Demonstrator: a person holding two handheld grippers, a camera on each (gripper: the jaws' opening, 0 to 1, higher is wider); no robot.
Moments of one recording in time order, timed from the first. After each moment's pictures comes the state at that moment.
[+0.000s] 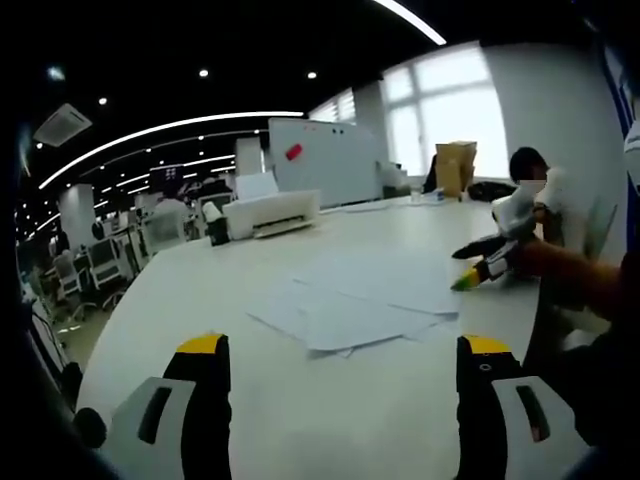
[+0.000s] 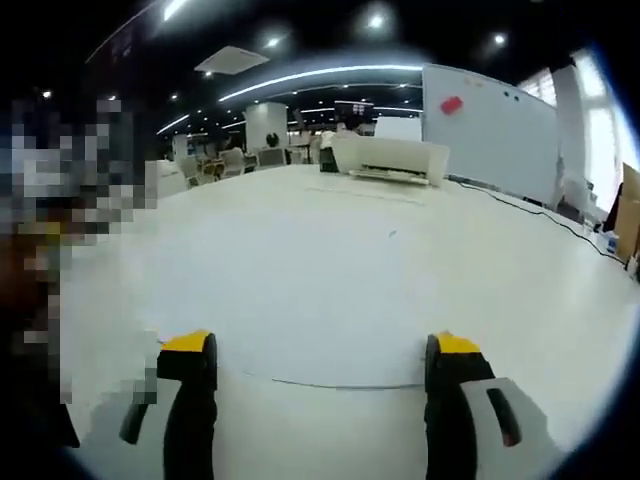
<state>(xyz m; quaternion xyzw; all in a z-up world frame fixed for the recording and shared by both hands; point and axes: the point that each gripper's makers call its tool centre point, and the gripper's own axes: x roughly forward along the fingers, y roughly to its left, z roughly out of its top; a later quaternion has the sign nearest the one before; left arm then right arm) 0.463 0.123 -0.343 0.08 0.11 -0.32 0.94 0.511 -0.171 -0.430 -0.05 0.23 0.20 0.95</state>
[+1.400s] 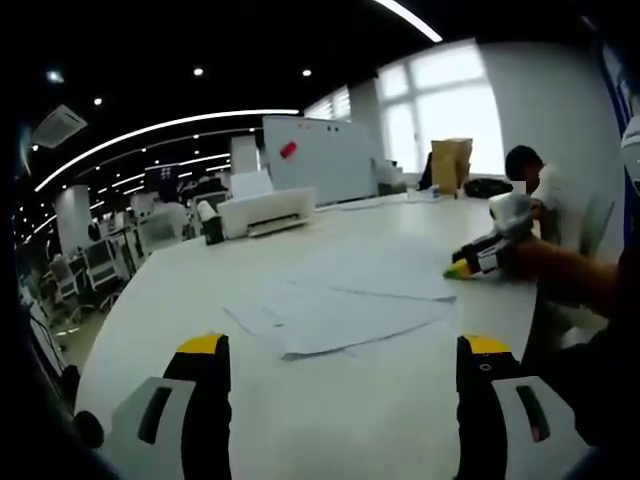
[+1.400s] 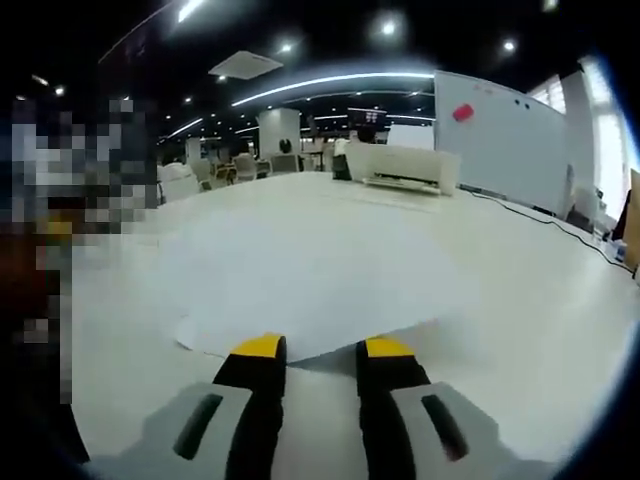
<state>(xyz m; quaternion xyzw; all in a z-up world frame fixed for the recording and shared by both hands) 0.463 0.117 -0.346 0.09 0.12 -0.32 0.93 0.518 -0.170 -0.427 -0.05 0.21 0.23 0.95</state>
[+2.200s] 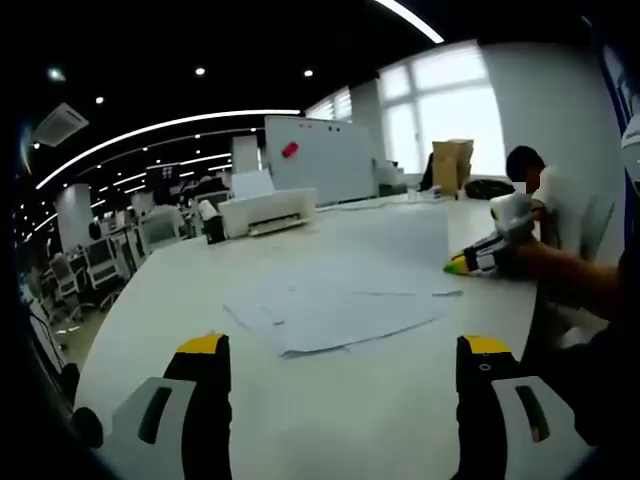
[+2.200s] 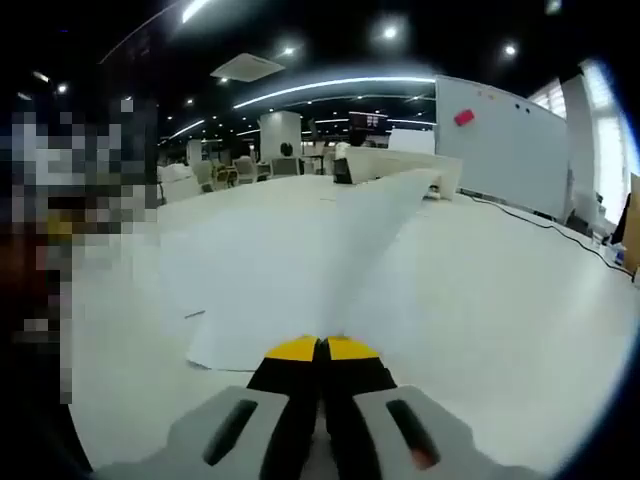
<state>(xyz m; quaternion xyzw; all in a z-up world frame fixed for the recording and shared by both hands) 0.461 0.119 -0.347 0.08 0.12 -0.32 0.94 0.512 -0.164 -0.426 -0.05 0.20 0.23 0.95</state>
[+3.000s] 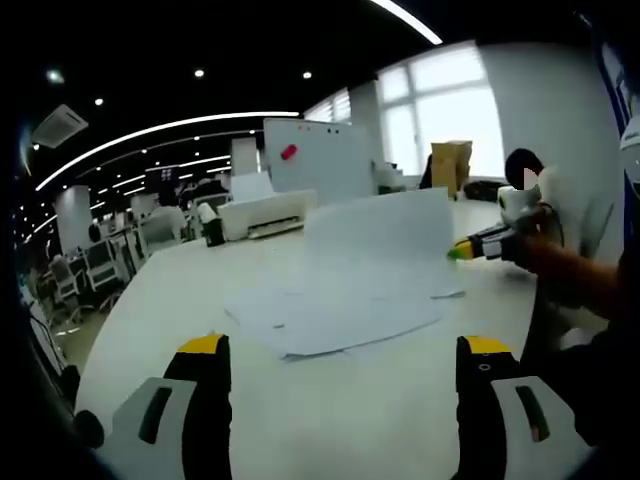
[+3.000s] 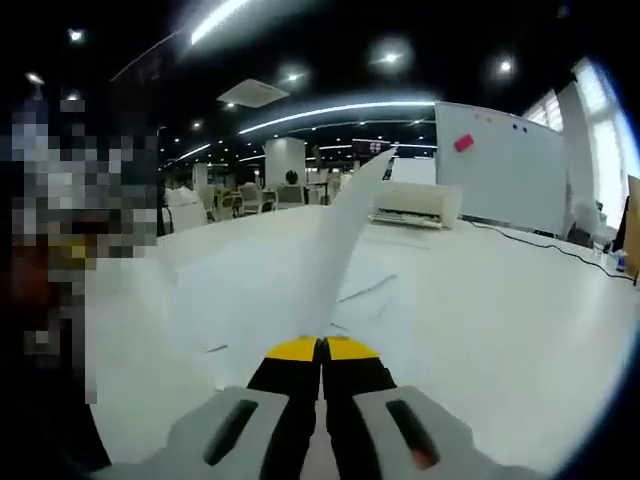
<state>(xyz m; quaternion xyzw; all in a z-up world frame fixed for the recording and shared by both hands) 0.461 0.118 -0.342 0.08 0.11 -0.32 0.94 0.498 -0.155 -0.379 -0.03 0.14 0.25 0.96</state>
